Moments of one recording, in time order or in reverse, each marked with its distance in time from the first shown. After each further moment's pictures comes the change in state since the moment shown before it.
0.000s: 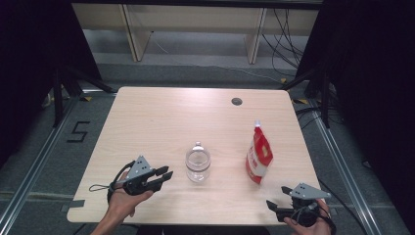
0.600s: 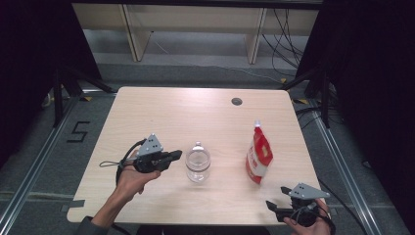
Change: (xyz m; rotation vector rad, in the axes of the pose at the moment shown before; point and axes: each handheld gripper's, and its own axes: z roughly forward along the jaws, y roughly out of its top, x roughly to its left) left arm 0.010 0.061 0.023 -0.009 -0.070 0.069; right arm -0.002 0.000 0.002 -0.006 0.000 -0.028
